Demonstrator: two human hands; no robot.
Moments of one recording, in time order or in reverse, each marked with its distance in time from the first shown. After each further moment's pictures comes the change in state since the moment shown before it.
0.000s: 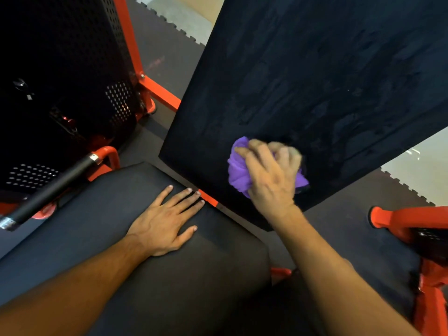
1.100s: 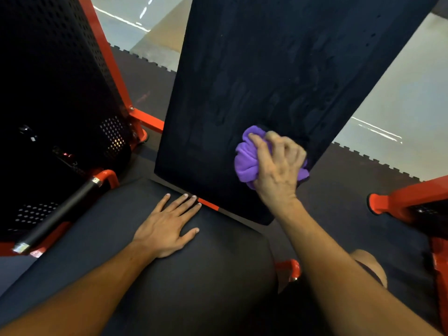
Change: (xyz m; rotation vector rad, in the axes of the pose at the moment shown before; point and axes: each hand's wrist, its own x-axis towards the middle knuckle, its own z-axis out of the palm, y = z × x) left_hand -0.001 0.001 -0.010 -0.005 -0.018 -0.013; right_hand -0.022 0.015 -0.026 -0.091 0.024 0.286
